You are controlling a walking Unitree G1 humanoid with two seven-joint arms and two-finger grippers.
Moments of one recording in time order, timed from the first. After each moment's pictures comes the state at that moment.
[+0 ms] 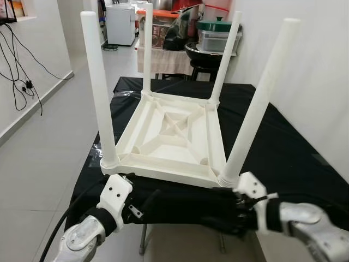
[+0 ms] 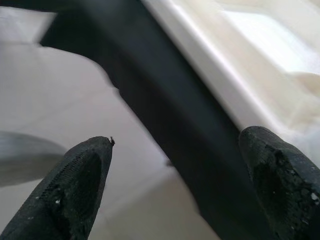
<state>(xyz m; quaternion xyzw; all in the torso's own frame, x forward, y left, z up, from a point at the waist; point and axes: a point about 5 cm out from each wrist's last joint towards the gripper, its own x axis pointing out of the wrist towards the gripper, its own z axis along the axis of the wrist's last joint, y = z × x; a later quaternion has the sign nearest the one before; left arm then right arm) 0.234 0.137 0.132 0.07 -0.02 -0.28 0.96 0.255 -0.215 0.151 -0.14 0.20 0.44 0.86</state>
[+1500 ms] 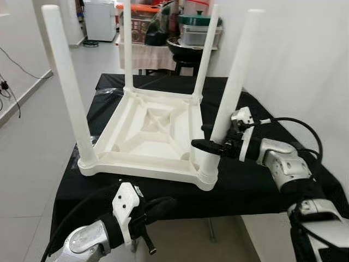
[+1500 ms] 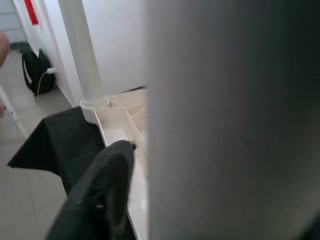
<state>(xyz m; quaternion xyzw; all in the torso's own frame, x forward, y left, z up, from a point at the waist) 0.213 0.117 0.138 -0.01 -0.02 -0.46 0.89 0.371 -0.183 0.201 -0.04 0.03 0.50 0.87</state>
